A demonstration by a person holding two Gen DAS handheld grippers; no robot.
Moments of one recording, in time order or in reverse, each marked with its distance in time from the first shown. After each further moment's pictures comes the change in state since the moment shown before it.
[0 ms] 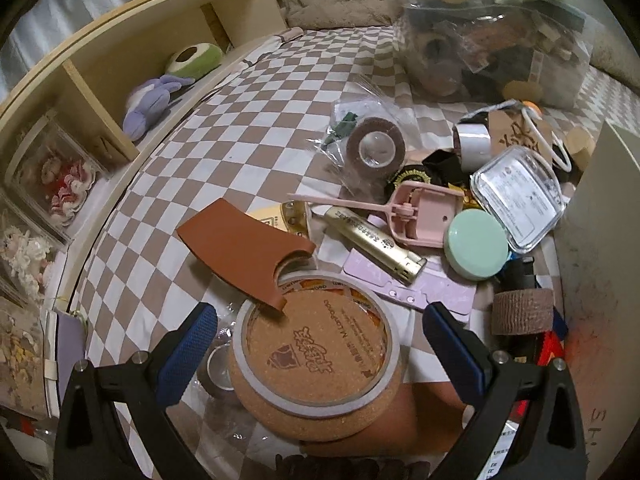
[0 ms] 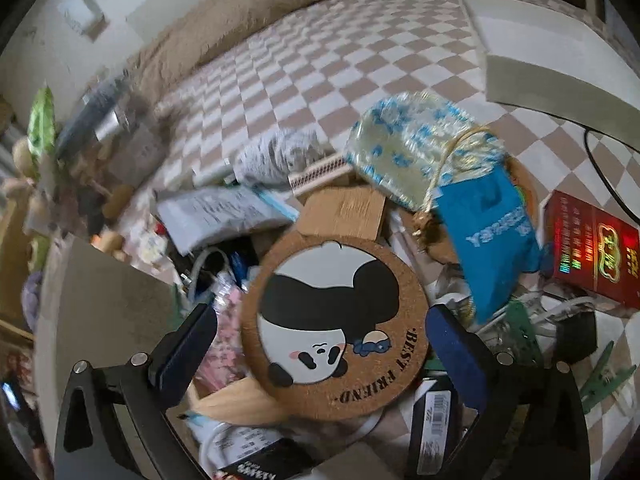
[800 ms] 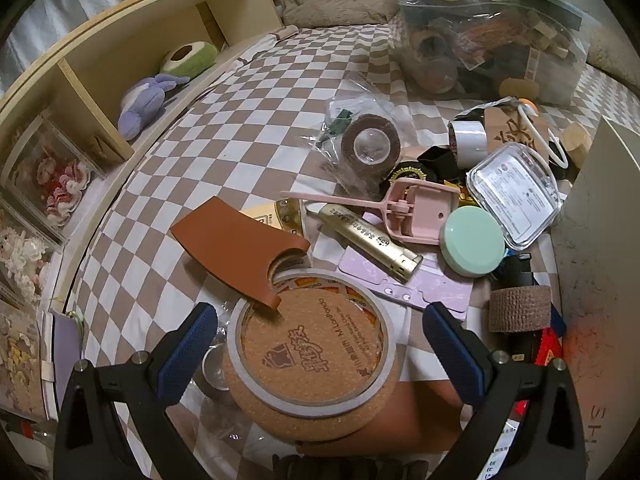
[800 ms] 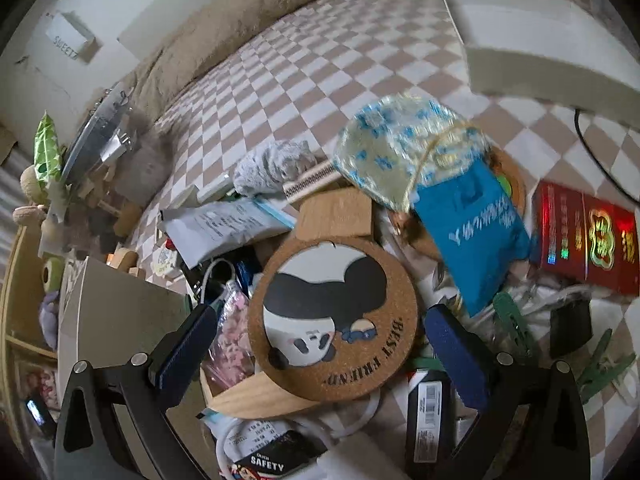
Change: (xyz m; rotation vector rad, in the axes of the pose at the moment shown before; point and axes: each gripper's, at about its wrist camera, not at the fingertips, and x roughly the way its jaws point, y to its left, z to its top) left arm 0.001 0.001 0.001 -0.013 0.006 -0.015; right arm -0.018 -0.021 0.000 0.134 0.011 0.107
